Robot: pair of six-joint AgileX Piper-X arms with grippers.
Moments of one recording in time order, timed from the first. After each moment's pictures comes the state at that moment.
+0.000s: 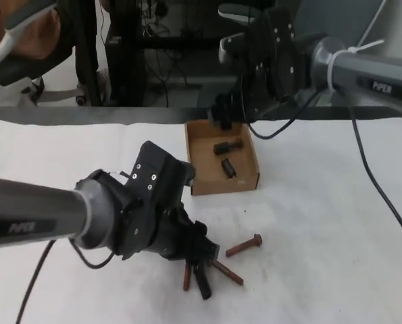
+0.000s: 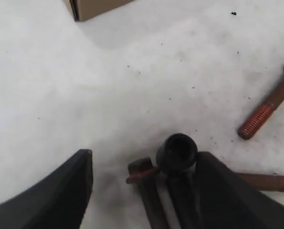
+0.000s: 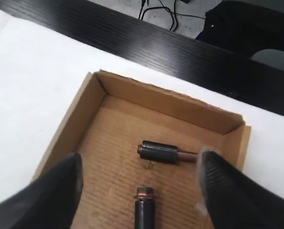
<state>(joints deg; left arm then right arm) -35.7 99.1 -48.2 7.7 1.3 -9.8 22.9 115.9 -92.1 26.1 -3.5 -1.1</state>
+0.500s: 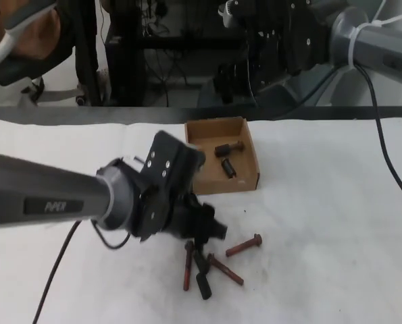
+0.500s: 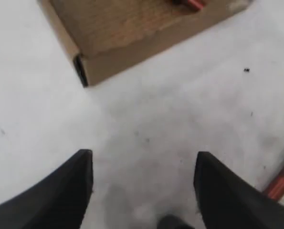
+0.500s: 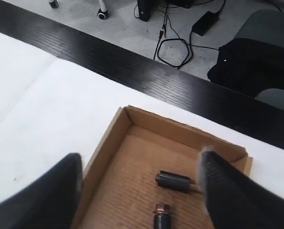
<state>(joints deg) -35.7 103.7 -54.8 5.1 -2.2 -8.0 22.9 111.5 -92.1 26.1 -7.6 -1.4</state>
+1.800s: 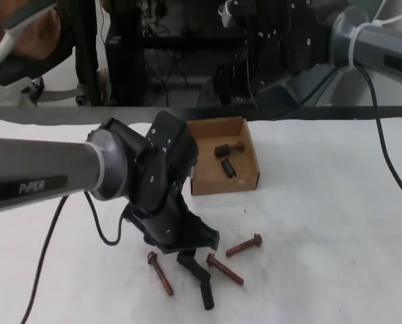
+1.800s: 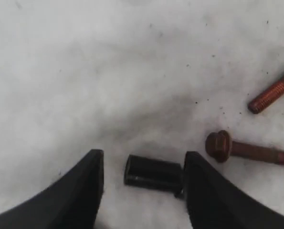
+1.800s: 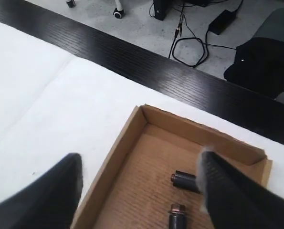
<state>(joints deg) -36.2 99.4 -58.6 30.2 0.0 -15.5 22.9 111.4 -92.1 26.3 -11.3 -1.4</state>
